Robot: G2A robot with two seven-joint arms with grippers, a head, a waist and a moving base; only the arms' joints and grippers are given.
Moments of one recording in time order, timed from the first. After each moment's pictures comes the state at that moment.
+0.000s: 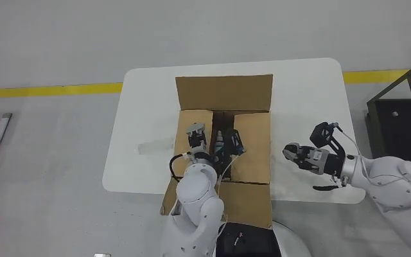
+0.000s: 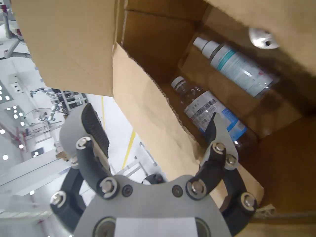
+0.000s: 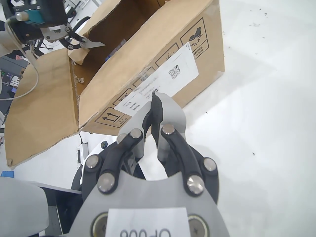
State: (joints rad) left arm 1.19 -1.66 -1.09 -1.93 2.66 -0.77 -0.86; right arm -1.35 -0.86 1.44 -1.80 -0.42 -0.55 0.61
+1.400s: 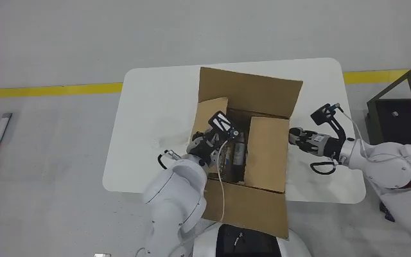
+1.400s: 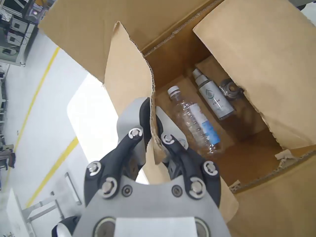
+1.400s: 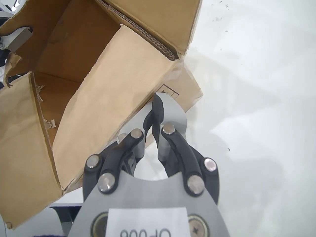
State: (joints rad) left arm 1.15 -1.71 -1.21 -2.14 1.88 -0.67 -1.15; right arm -1.19 -0.88 1.39 -1.72 -0.35 -0.34 0.71
